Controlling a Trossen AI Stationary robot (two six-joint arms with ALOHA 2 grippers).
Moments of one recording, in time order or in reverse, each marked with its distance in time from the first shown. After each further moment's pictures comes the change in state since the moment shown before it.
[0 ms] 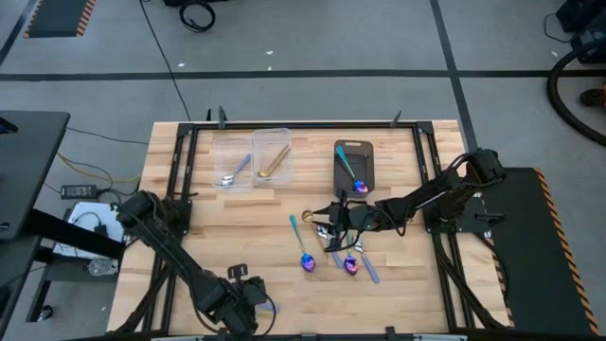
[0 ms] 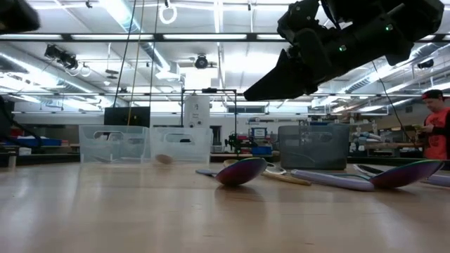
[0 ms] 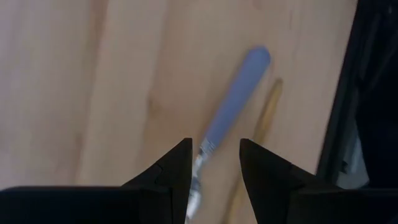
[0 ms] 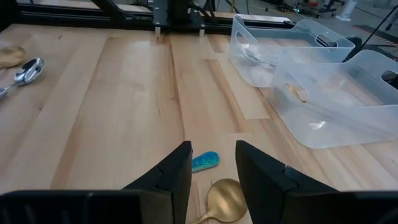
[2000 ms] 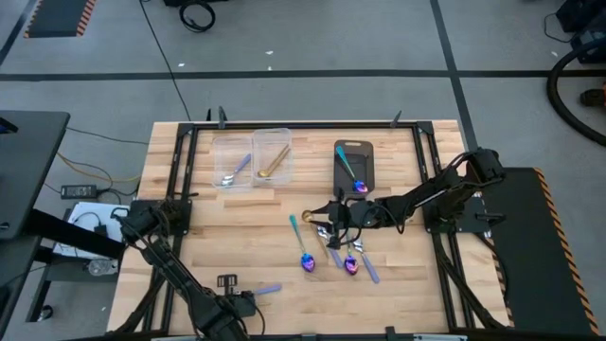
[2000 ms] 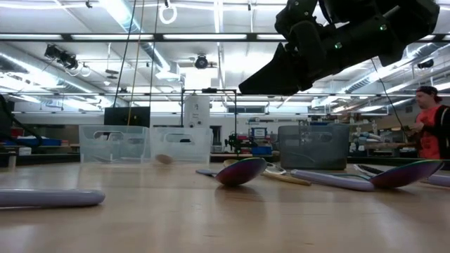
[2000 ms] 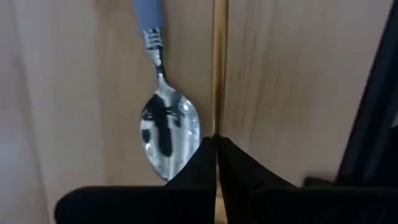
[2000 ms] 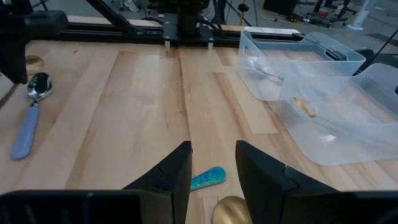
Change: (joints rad) left arm -0.087 0.104 0.003 -0.088 0.142 0.027; right arm -0.023 0.000 0.000 0.053 -0.065 -0.023
